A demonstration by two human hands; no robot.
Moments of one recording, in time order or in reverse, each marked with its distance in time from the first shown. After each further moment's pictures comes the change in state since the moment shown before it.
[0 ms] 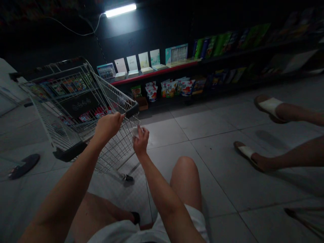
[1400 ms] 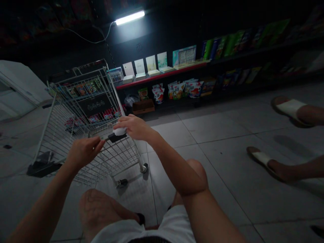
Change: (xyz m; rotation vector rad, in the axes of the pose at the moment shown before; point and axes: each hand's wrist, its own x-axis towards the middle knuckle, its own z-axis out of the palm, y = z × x) left_hand -0.107 -0.092 -0.008 0.073 -0.037 0.081; right_hand 0.121 -0.132 -0.077 0.097 -0.822 -0.696
